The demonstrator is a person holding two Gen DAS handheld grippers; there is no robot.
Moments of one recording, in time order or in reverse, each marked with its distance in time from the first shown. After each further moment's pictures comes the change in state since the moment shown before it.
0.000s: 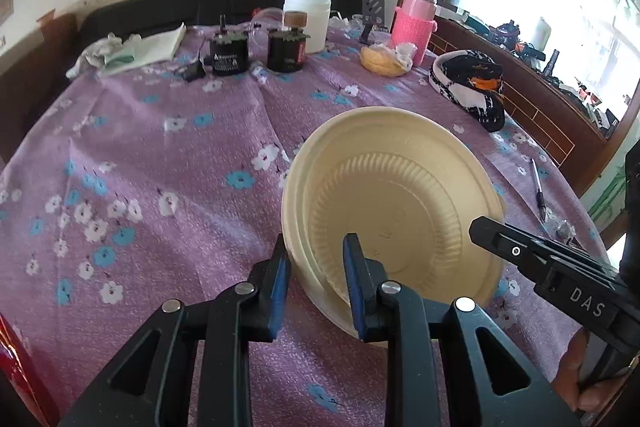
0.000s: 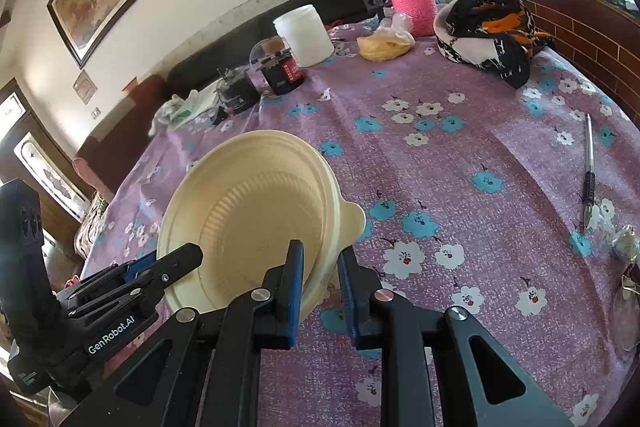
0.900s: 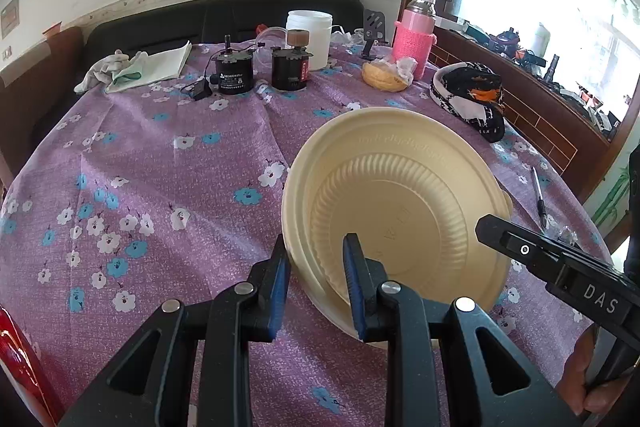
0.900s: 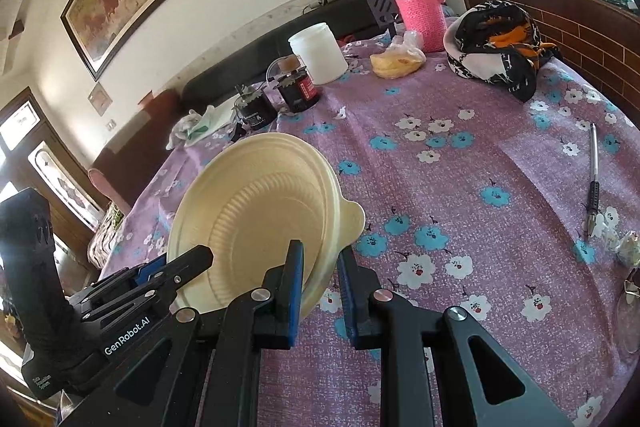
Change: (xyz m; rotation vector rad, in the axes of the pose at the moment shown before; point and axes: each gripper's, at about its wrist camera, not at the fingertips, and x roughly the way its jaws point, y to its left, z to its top) left arm -0.009 -0.003 0.003 0.012 -0.039 0.020; right arm -0.012 0.002 0.000 0.007 -0.057 0.054
